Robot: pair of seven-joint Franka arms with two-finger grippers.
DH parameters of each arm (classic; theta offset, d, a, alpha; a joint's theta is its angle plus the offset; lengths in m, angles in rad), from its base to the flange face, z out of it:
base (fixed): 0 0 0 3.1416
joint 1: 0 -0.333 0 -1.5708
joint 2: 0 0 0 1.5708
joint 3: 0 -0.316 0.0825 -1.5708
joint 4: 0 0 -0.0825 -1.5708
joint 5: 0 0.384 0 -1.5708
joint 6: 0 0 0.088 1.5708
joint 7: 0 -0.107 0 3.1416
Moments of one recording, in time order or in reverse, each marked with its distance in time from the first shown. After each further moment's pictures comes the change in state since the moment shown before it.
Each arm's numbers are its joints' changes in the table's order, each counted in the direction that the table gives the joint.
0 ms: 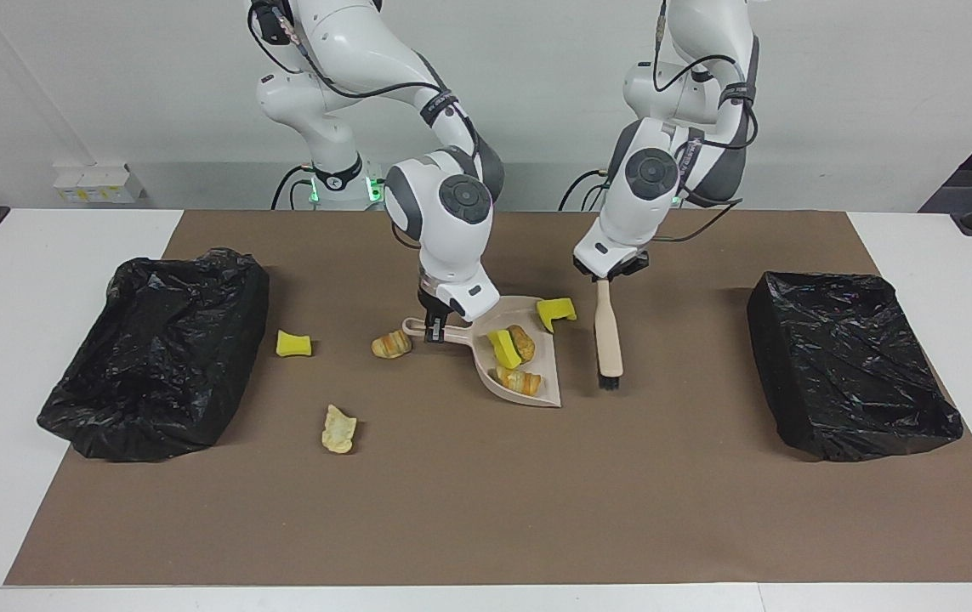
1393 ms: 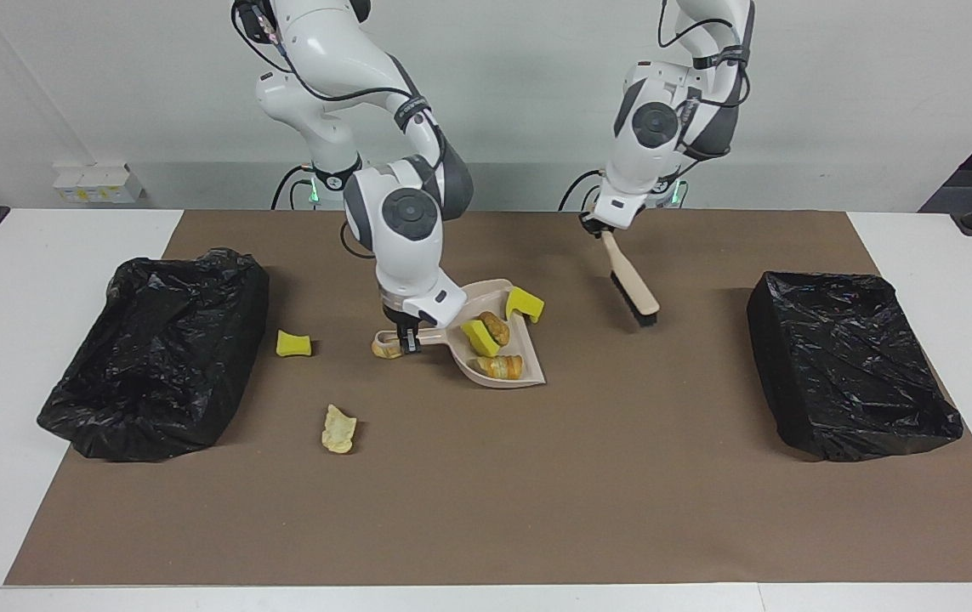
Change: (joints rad) left arm 0.121 0.311 0.026 -0.412 -0.150 -0.199 0.392; right arm 0.118 0.011 0.002 -0.008 0.139 -0.010 0.404
